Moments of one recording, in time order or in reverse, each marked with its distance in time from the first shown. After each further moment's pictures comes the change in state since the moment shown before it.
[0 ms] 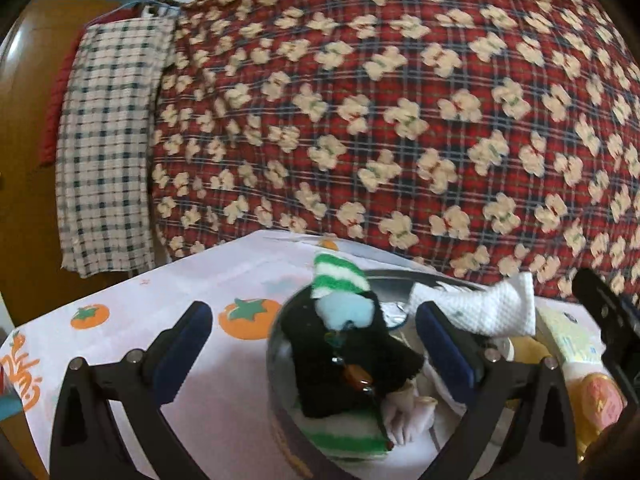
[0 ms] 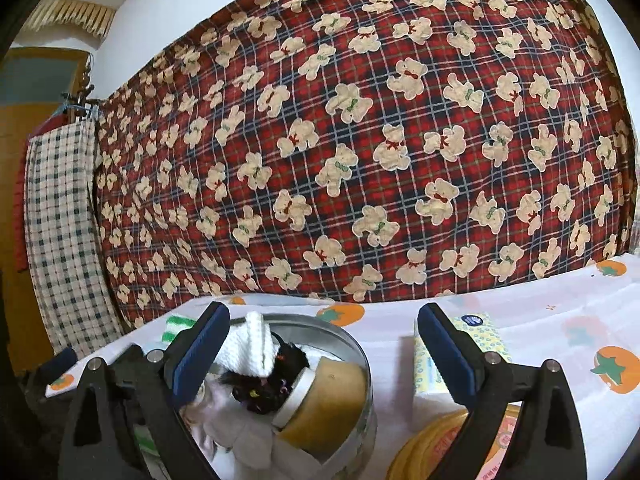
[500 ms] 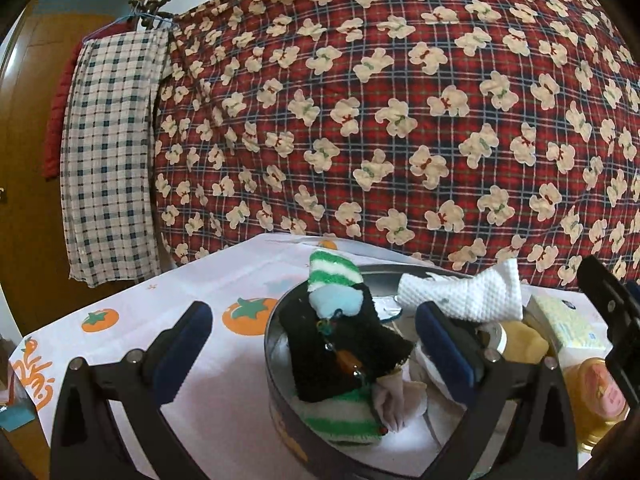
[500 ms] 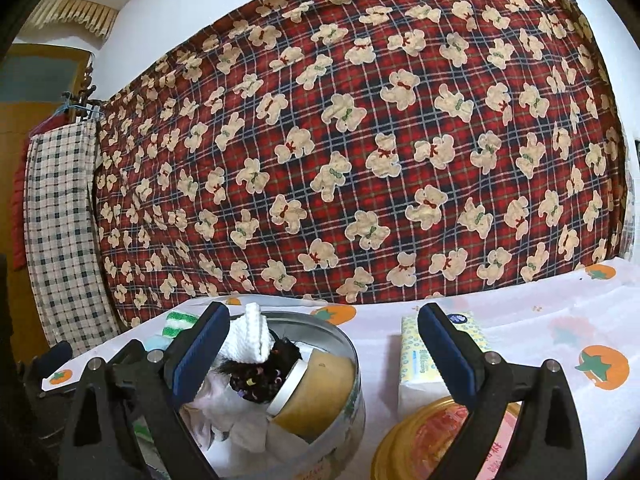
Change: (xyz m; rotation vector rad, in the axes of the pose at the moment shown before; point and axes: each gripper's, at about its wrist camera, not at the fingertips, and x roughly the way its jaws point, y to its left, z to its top) left arm -0.015 -0.014 -0.005 0.056 -0.005 0.016; right arm -0.018 -0.003 -0.005 -0.013 -0.017 -0.025
